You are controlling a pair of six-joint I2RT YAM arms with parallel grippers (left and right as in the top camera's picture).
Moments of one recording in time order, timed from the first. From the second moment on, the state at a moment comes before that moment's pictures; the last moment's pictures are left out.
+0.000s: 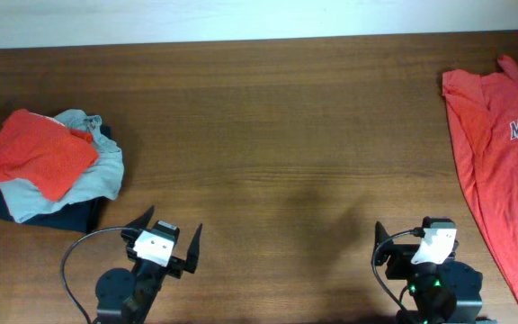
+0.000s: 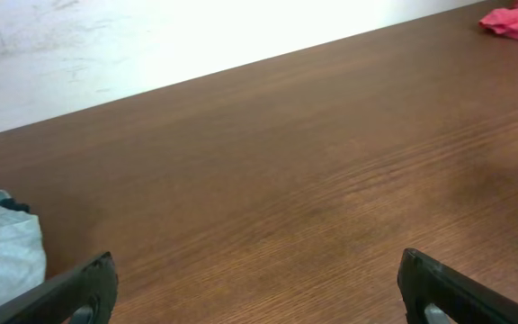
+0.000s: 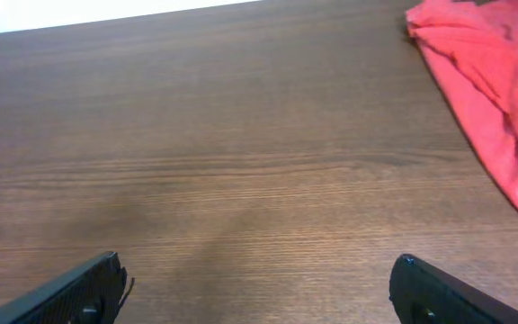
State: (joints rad) left arm -0.11 0.09 0.09 -0.25 0.23 0.17; right arm -0.07 0.01 0.29 -0.72 -0.11 0.08
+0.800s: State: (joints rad) left arm -0.11 0.64 0.64 -0.38 0.26 0.15; right arm -0.07 0.43 0.58 -0.46 -0.48 0.16
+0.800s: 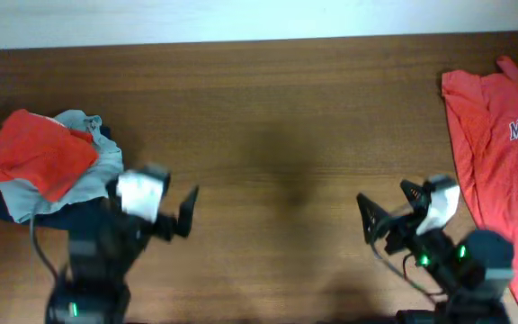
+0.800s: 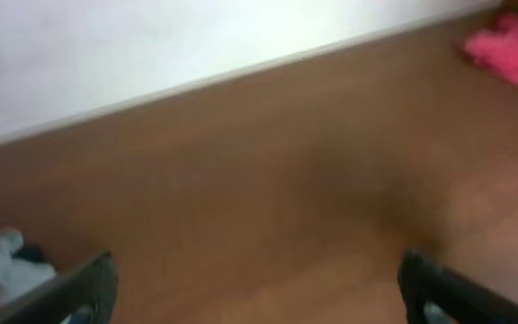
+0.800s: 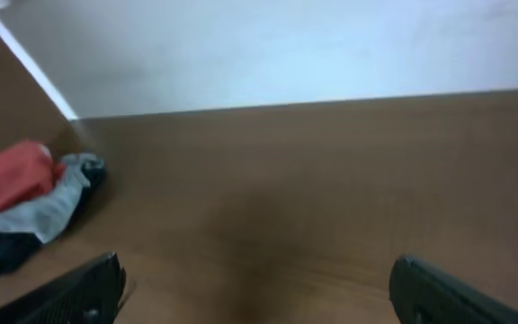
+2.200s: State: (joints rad) left arm -0.11 1.29 1.18 -0.74 0.37 0.16; right arm -0.71 2.25 1.73 -0.66 -0.46 0.24
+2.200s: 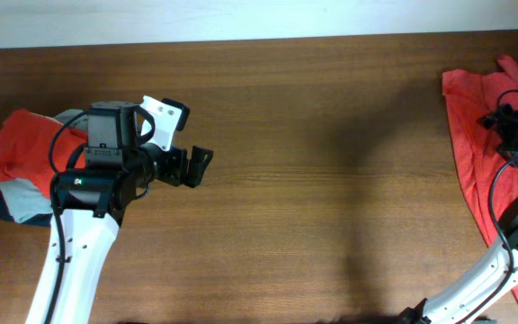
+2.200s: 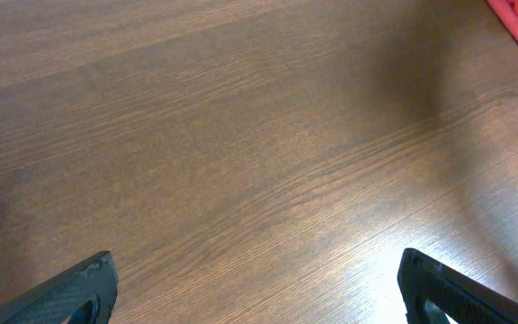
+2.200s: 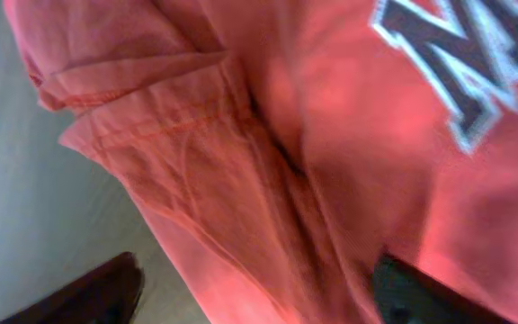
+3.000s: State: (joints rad) left arm -0.11 1.29 1.18 -0.74 0.37 0.16; right arm -0.65 2.28 1.73 -0.60 -0.30 0.25
